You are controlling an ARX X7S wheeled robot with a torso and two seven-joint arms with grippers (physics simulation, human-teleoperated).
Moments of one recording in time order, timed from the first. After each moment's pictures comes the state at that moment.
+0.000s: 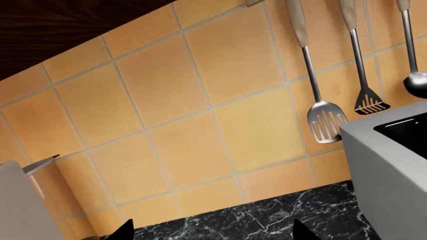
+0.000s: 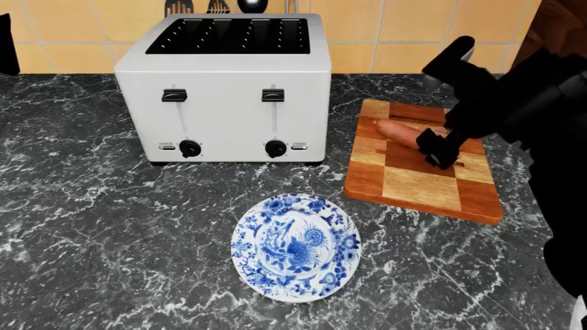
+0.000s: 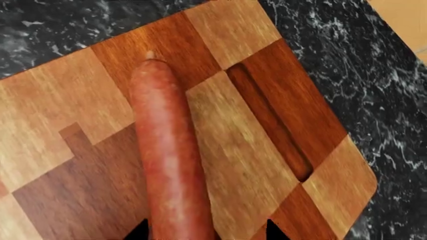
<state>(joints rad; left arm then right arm) -1.35 -0.75 0.21 -0.52 -0.14 -0.59 0.44 1.68 0.29 -1.42 1.28 0.45 0.65 -0.88</state>
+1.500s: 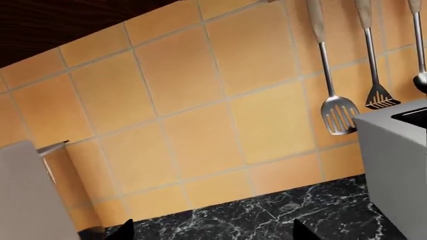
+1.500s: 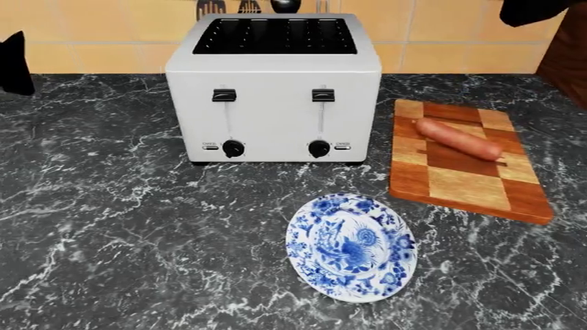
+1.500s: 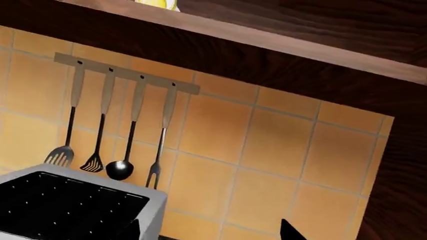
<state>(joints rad) -1.12 -0.78 0.07 -0.21 -0.25 -0.72 0.36 1.54 0.77 -0.17 -0.33 1.40 1.36 0.63</state>
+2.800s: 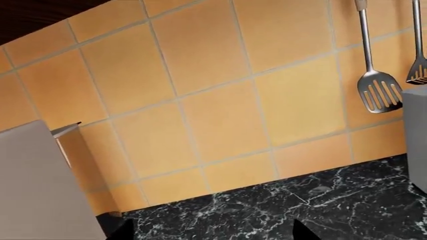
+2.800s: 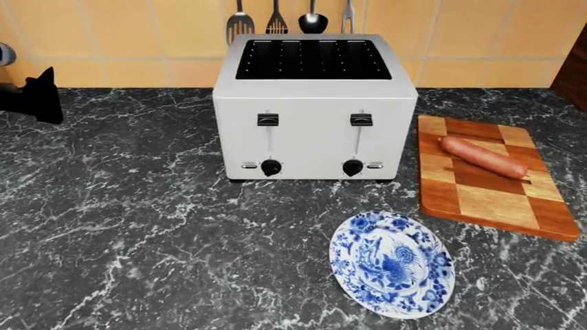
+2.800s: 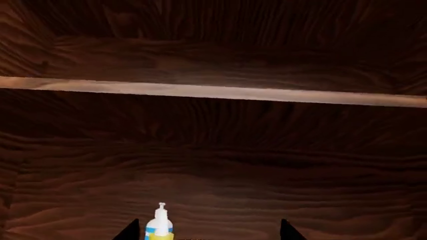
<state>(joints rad) -1.03 -0.73 0.08 -0.32 -0.23 -0.58 0.33 2.31 0.20 -0.22 0.91 0.21 0.76 -0.11</state>
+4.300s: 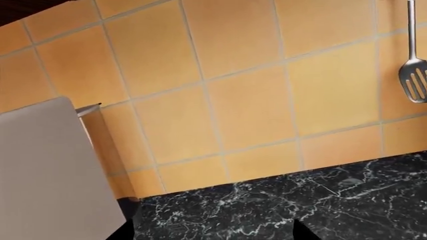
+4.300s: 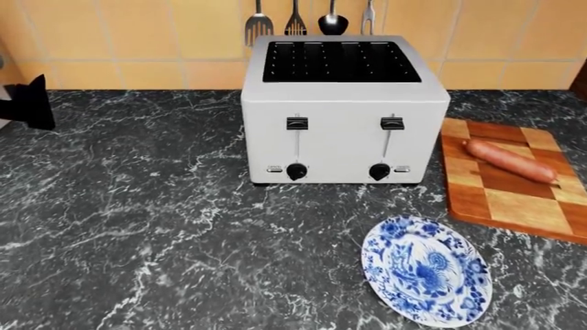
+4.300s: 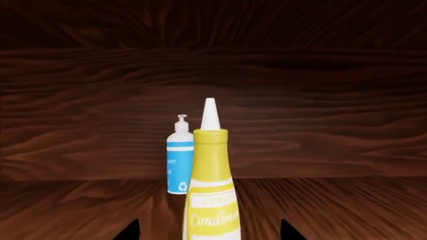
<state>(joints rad) -1.00 -0.75 0.05 -0.33 -0.25 -0.59 0.32 2.32 0.08 -0.04 1.31 0.00 0.67 -0.07</state>
